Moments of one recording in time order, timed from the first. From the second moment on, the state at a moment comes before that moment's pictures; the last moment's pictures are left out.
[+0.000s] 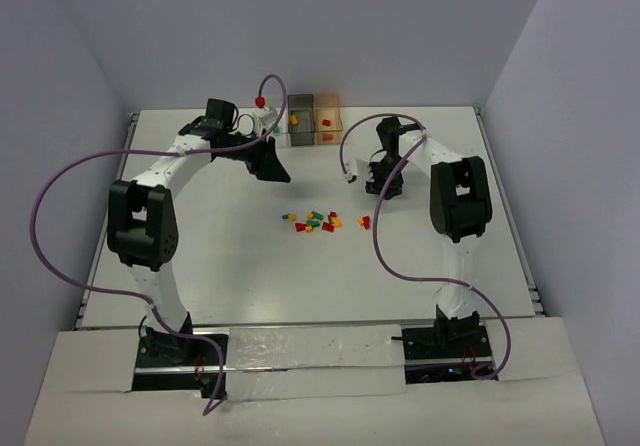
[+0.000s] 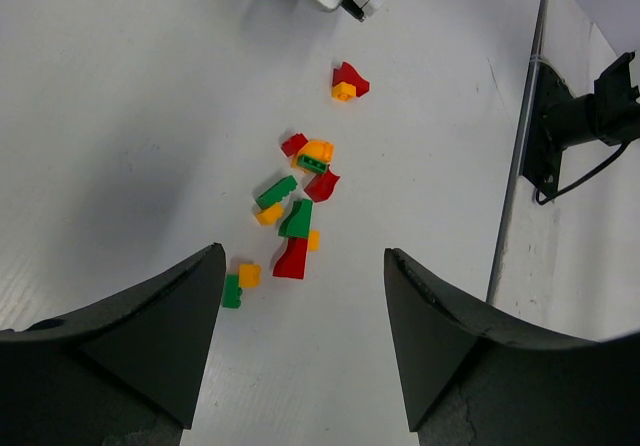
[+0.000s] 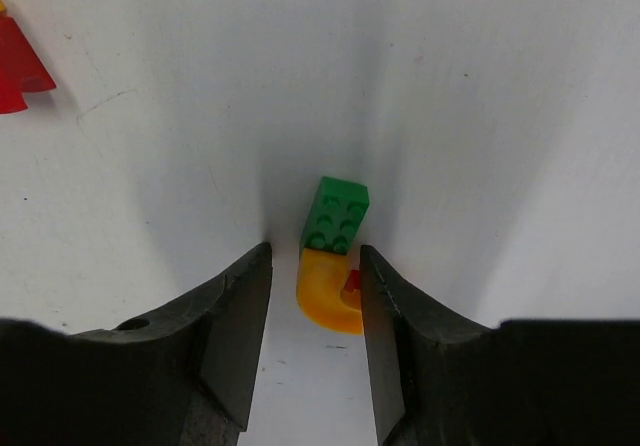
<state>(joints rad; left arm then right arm) -0.26 1.91 1.55 -0.59 1.02 0.27 0.22 2.15 1.65 -0.97 -0.23 -1.43</state>
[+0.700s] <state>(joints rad) -0.25 1.88 1.46 -0.42 1.03 0.08 0.26 2.08 1.66 -1.00 -0.26 -1.40</state>
